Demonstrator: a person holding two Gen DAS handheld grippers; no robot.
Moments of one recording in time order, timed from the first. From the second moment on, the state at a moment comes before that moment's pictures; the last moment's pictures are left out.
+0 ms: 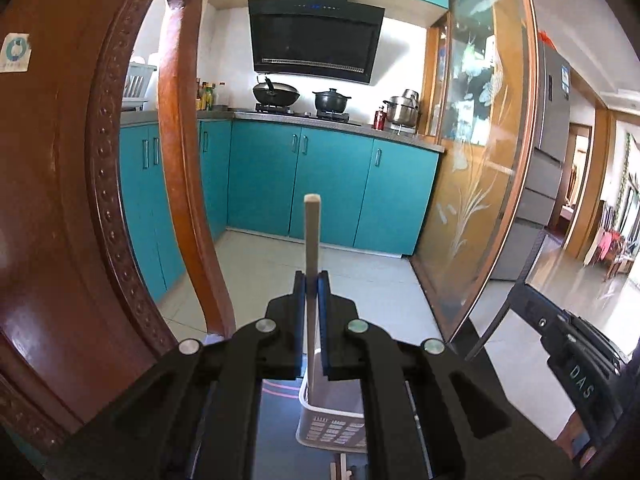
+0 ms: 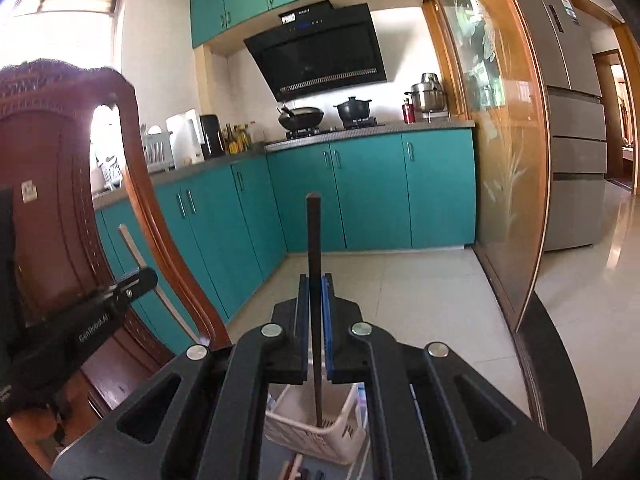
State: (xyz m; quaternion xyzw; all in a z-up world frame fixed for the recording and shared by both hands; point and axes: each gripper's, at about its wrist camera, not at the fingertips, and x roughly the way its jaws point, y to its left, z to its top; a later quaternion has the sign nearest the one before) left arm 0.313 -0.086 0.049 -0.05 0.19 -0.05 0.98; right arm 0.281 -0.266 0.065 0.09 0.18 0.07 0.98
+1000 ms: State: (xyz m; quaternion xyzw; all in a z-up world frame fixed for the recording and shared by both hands) left arm 0.299 -0.095 0.019 0.00 0.21 -0.05 0.98; right arm 0.248 -0.259 0.051 0.06 0.18 0.07 0.98
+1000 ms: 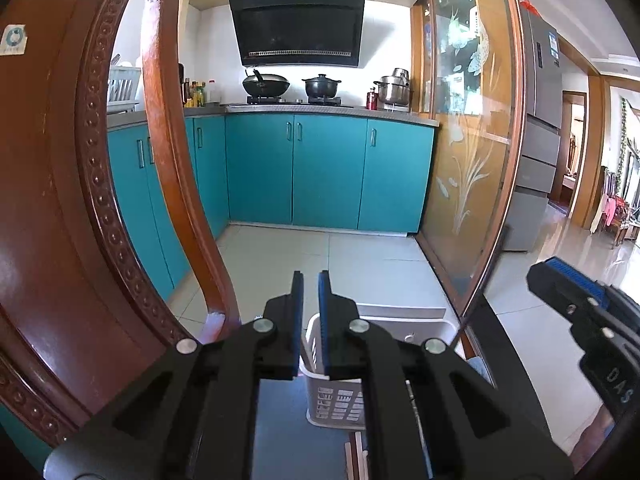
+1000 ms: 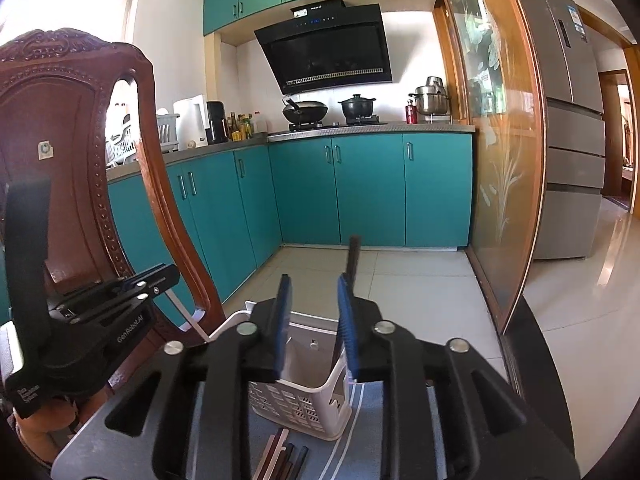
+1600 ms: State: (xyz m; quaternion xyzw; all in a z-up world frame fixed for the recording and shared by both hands) left arm 0.289 -0.069 -0.047 0.02 0.28 -0.01 0.96; right arm 0.275 -0.210 -0.149 0.03 0.52 0.10 0.85
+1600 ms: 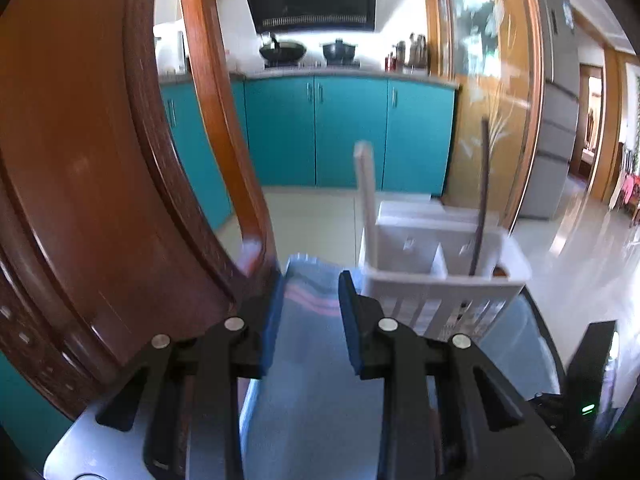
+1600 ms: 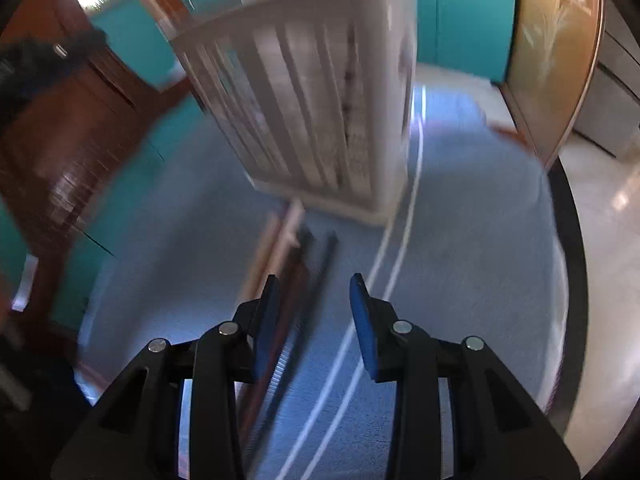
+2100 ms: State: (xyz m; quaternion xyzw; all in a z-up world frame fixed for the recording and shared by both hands) left arm 0.297 -0.075 -0.070 0.04 0.33 -0.02 0.94; right arm 0.264 -0.182 -0.154 0.02 0.52 0.13 0.84
